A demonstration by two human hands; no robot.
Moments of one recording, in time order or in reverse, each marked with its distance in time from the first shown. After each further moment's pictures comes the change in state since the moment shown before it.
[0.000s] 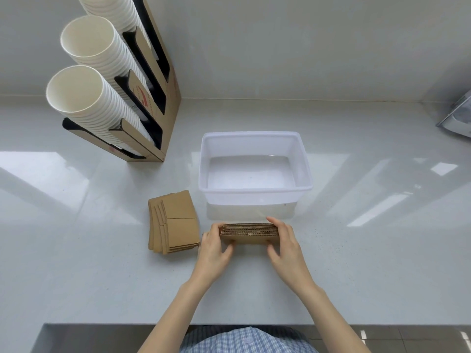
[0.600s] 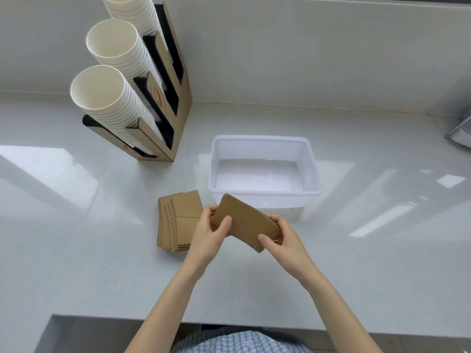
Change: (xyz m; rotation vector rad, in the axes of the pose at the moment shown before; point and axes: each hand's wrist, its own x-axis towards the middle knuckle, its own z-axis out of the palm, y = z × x) left_hand -0.001 0.031 -0.045 -0.638 0.032 -0.062; right_hand 0.007 -0.045 -0.013 0.332 -0.165 0.156
